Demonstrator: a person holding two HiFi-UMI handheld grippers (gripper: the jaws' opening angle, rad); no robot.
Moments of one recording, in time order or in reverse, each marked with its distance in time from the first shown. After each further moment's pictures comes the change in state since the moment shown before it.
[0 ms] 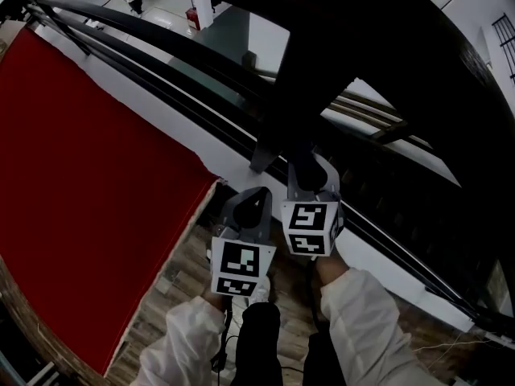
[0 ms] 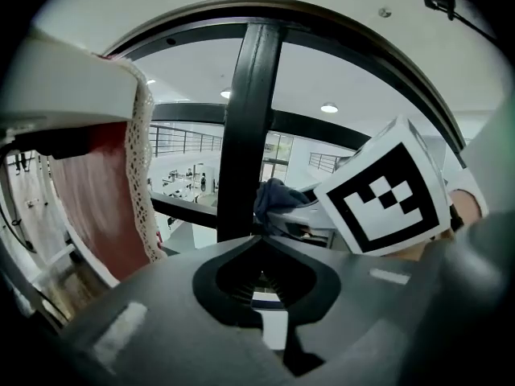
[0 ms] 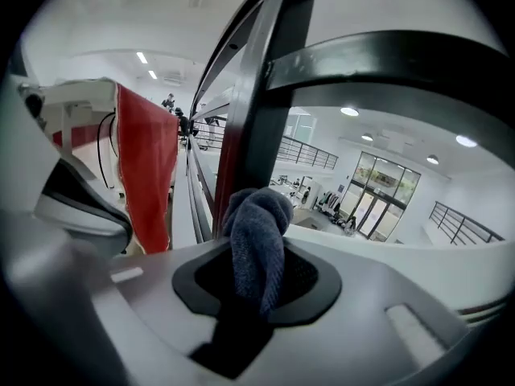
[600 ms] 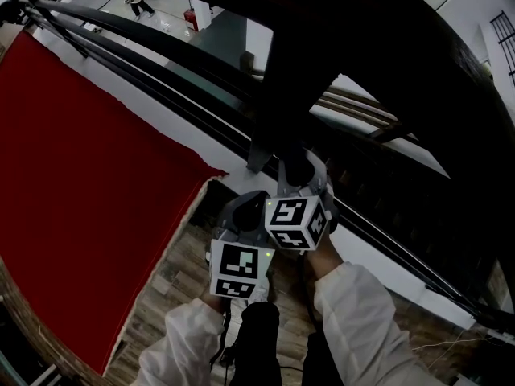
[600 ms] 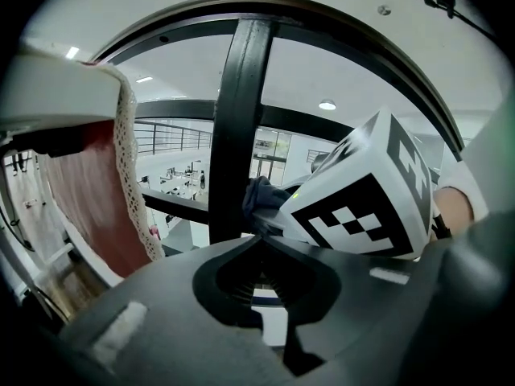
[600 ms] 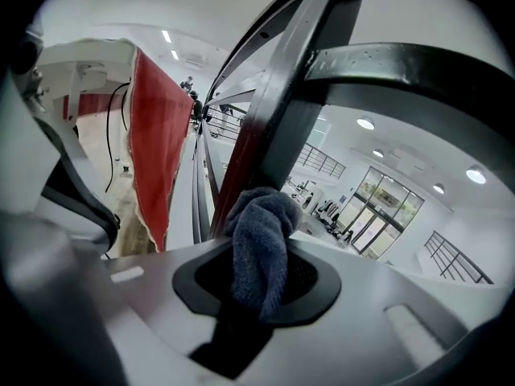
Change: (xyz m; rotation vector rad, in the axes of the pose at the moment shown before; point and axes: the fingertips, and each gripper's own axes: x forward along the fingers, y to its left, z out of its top) left arm -0.005 -0.015 -0.004 0.004 0.020 -0.017; right arm 0.005 0.008 -0.004 -0.180 0.039 -0.020
